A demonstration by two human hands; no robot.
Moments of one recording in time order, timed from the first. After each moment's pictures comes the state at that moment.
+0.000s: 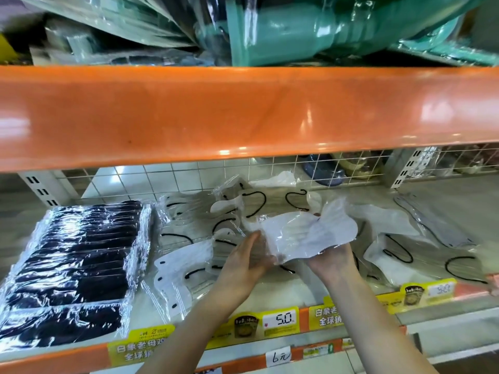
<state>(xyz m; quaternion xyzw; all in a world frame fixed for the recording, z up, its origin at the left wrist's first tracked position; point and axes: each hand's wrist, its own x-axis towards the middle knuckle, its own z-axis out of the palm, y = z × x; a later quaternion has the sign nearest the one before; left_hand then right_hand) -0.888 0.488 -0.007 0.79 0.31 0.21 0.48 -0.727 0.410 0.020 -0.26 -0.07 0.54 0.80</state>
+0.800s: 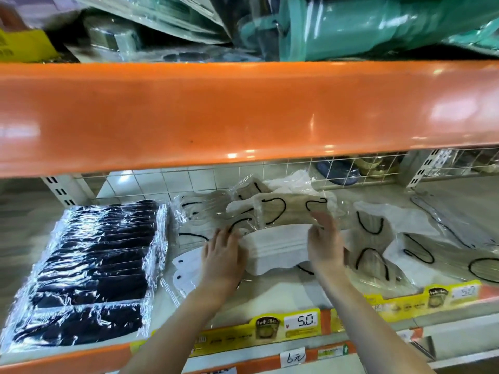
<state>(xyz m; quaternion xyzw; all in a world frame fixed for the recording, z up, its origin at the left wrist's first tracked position) -0.913 0.548 -0.041 0.88 0.43 0.12 0.17 -0.750 0.443 -0.006 -0.81 -0.27 0.05 0.51</state>
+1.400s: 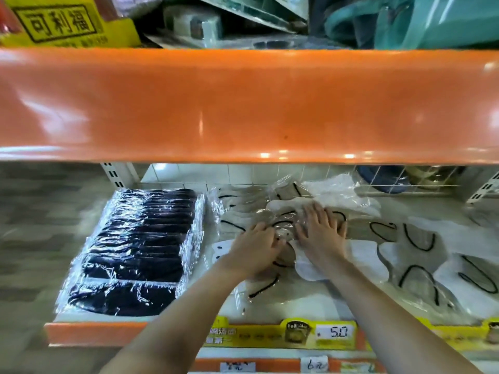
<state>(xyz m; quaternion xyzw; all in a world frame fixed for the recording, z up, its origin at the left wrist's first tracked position) -0.909 0.576 -0.013 0.91 0.37 0.01 0.20 -0.751 0.511 -0.042 -0.87 -0.48 0.04 0.13</state>
